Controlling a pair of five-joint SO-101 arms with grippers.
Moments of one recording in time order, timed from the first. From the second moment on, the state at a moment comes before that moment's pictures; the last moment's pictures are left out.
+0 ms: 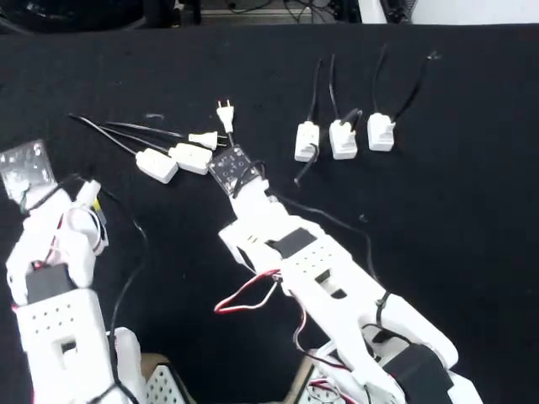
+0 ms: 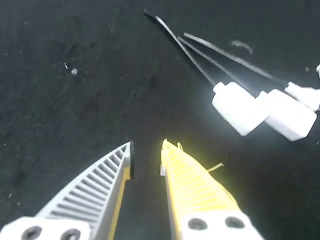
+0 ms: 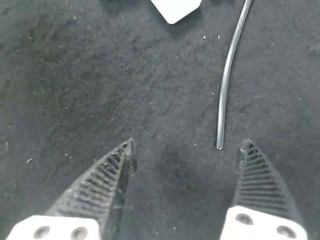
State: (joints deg) left arm -24.8 -64.4 63.3 47.5 -0.3; right arm -33.8 -24.0 61.0 26.8 4.6
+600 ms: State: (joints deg) left arm -24.8 -28.8 37.9 55.3 -2.5; right arm -33.8 -24.0 62.8 22.8 4.6
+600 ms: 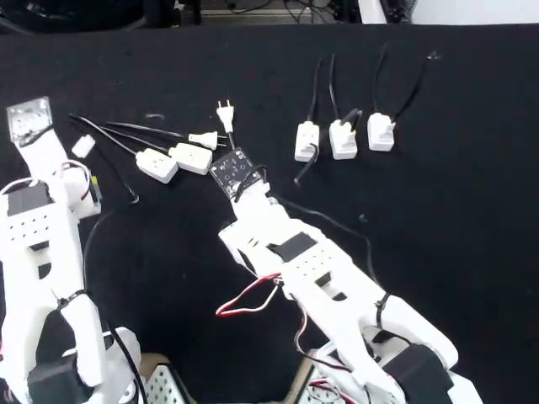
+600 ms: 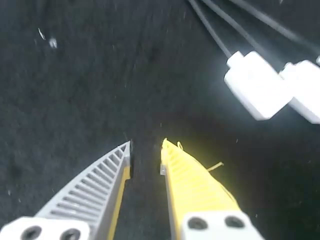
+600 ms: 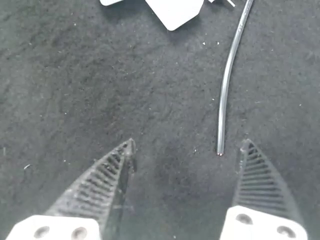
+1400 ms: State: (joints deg) left arm -13.4 1.0 16.7 55.5 2.1; right arm -29.1 -24.0 62.8 21.9 4.6
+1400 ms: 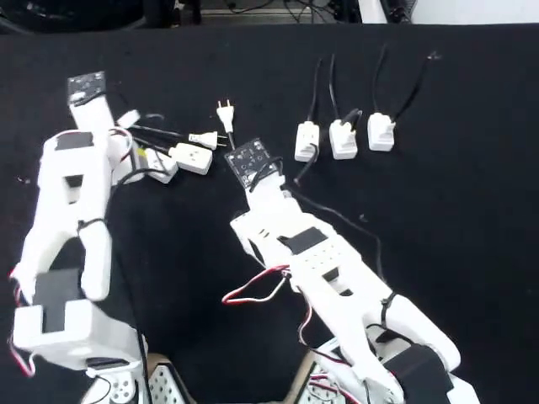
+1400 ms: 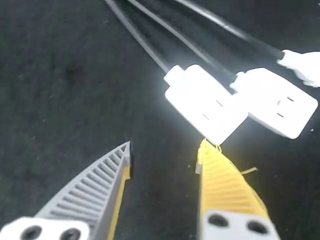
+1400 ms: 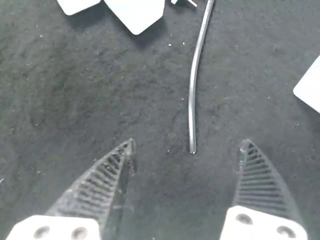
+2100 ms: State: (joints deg) left arm -11.6 29.6 -9.7 55.1 28.5; right arm -29.0 -24.0 62.8 21.9 4.6
